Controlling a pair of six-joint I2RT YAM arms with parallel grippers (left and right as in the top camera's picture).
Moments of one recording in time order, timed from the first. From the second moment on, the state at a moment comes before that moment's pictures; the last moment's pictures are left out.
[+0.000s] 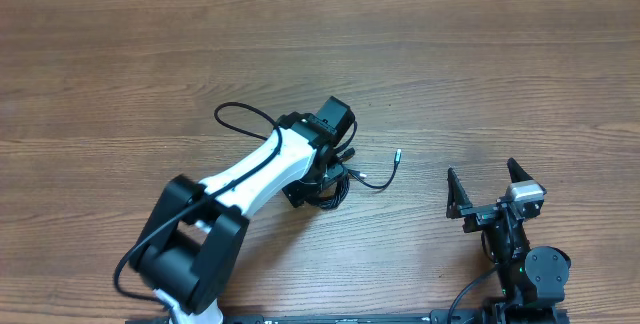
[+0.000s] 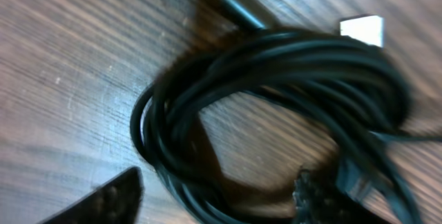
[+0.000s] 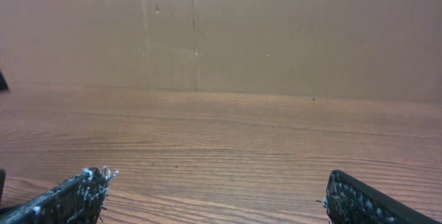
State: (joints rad) left arm -0.62 1.88 1.21 -0.88 0.01 -1.22; right arm 0.01 0.01 0.02 -0.02 -0.16 0.02
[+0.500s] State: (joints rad) left arm -0.61 1.93 1.22 -0.91 -0.10 -1.08; right arm 0.01 0.01 0.02 -0.02 -0.16 0.02
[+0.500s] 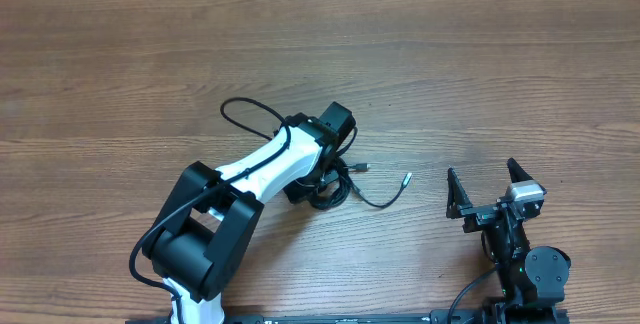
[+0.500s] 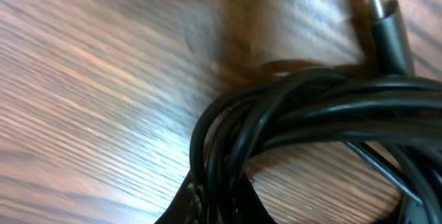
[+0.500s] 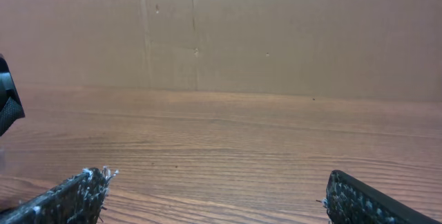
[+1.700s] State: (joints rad) left arm -0.55 1.93 1.29 -0.78 -0.07 -1.04; right arm 0.01 0.01 0.02 -0.02 -0.16 0.02
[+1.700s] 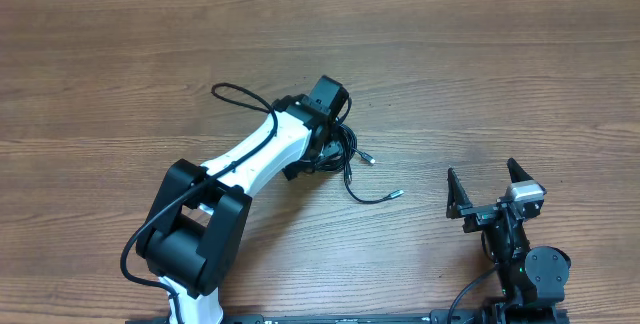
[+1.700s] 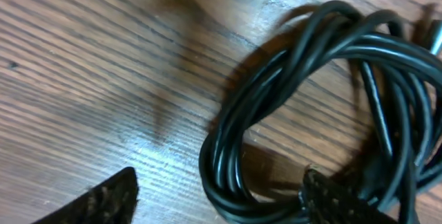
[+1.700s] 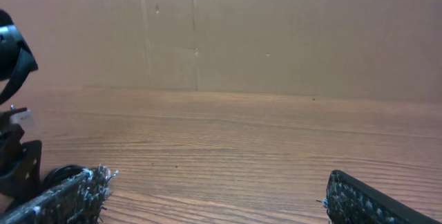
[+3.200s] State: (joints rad) left arm -0.56 1.86 1.09 -0.59 -0.14 -0.78; right arm 0.01 0.01 0.02 -0.02 -0.16 0.02
